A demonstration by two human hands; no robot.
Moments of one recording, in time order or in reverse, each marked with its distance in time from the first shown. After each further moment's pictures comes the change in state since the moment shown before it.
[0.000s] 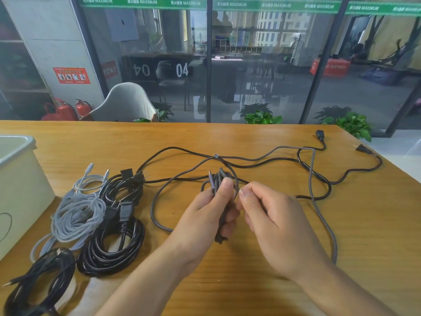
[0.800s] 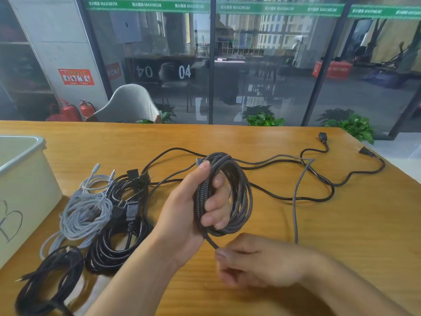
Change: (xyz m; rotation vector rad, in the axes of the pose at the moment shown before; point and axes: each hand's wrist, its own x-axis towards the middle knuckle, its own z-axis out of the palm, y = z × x) left_hand -0.002 0.018 -0.025 -0.561 -0.200 0.030; right_hand 0.006 0.037 0.014 0.249 -0.995 0.188
